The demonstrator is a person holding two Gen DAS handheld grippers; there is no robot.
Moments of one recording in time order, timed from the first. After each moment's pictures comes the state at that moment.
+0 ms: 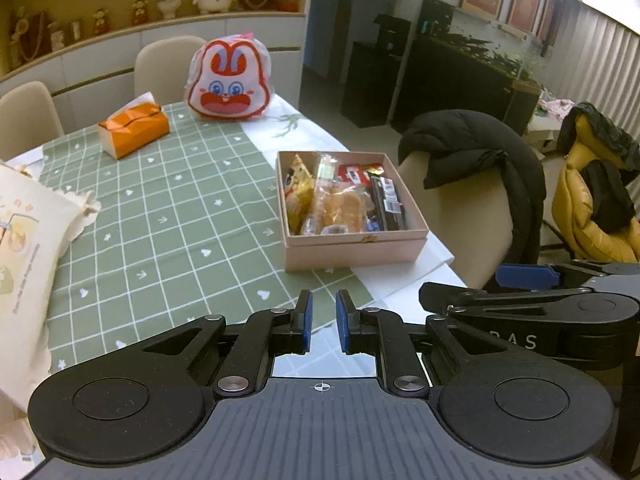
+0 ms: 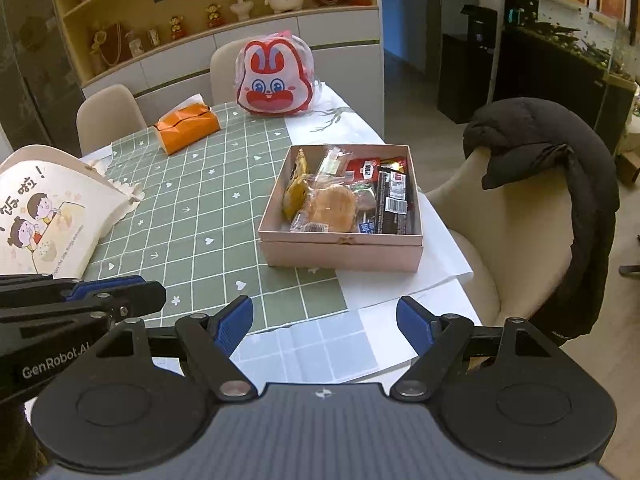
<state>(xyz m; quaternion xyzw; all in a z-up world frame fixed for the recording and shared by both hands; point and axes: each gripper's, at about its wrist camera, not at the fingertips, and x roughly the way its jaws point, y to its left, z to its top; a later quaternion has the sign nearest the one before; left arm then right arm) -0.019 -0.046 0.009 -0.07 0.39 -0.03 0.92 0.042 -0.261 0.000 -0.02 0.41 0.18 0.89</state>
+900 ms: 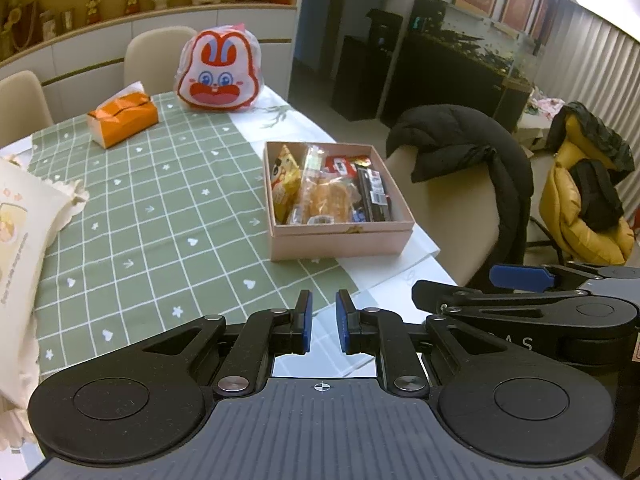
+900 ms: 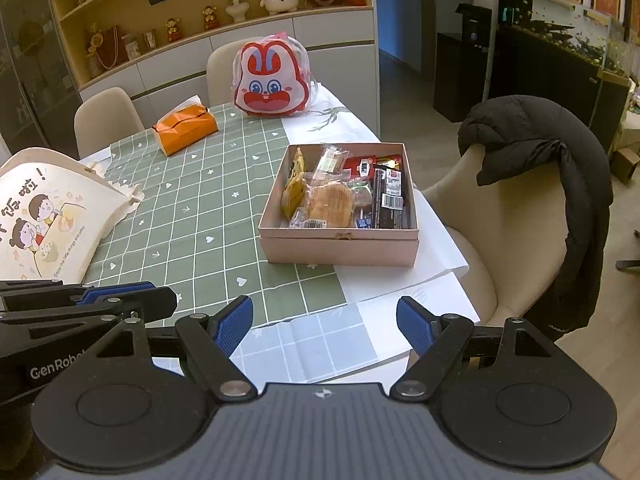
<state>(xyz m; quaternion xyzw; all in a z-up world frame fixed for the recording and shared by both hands) -0.021 -0.049 0.007 -0.08 0.40 -0.05 0.91 0.032 -0.265 0.003 -0.01 0.42 0.18 0.89</state>
